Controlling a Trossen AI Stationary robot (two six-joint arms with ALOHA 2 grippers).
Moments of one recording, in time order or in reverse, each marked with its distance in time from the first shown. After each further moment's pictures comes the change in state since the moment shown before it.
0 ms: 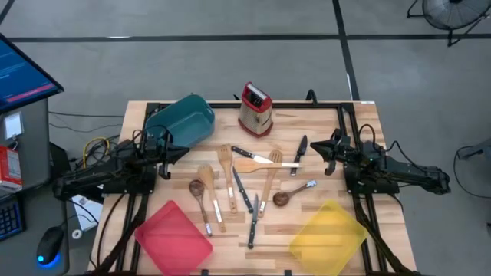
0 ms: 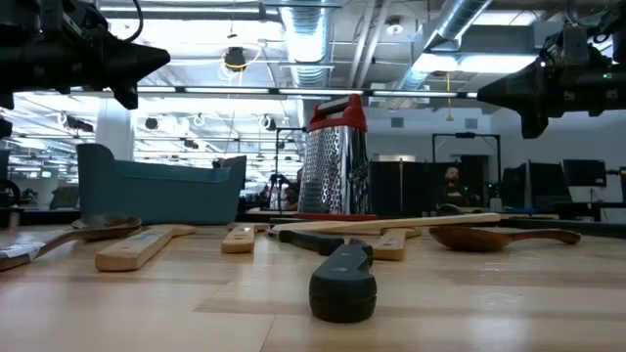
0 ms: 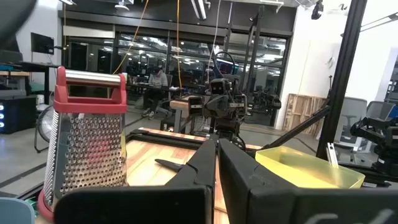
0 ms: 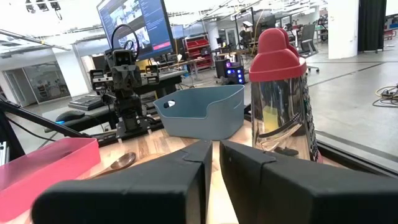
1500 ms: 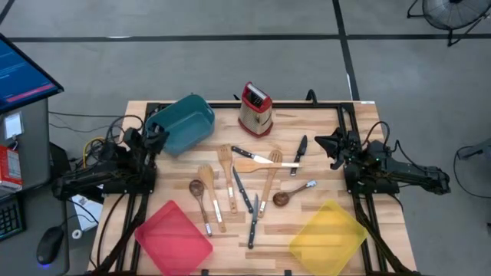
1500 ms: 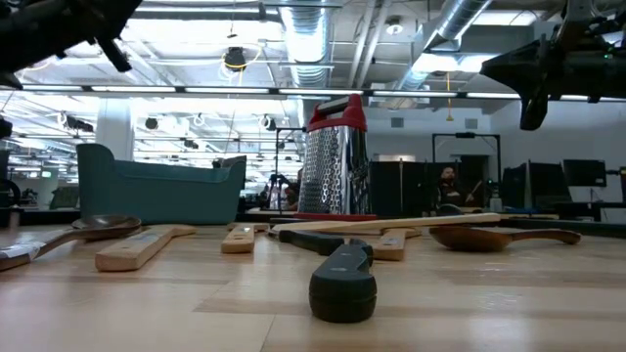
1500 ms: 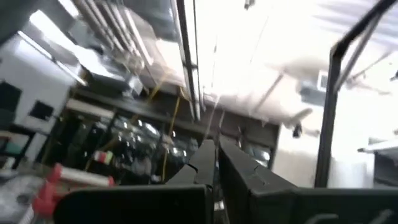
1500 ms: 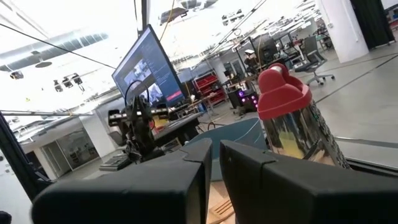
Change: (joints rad) left arm 0.000 0.022 0.000 0.483 -0.112 -0.239; right arm 0.000 0.000 0.000 0.174 0.031 0.218
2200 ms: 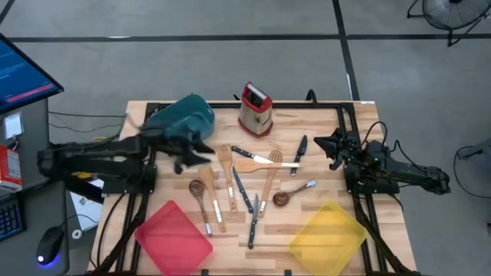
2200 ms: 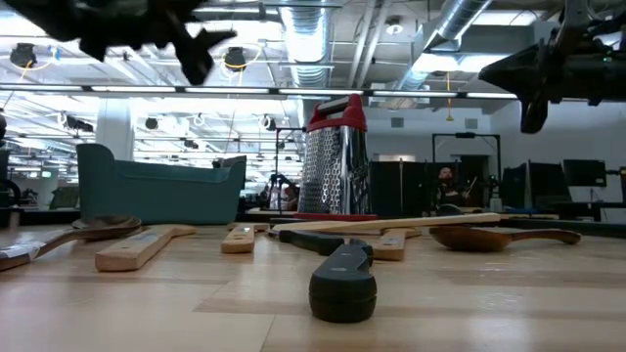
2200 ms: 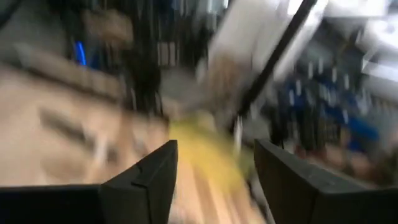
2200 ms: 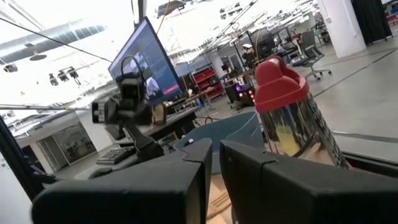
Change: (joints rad) left arm -0.024 0.855 0.466 -0.365 0.526 -0.011; right arm 0.000 0.000 0.000 -0.037 0.000 -0.001
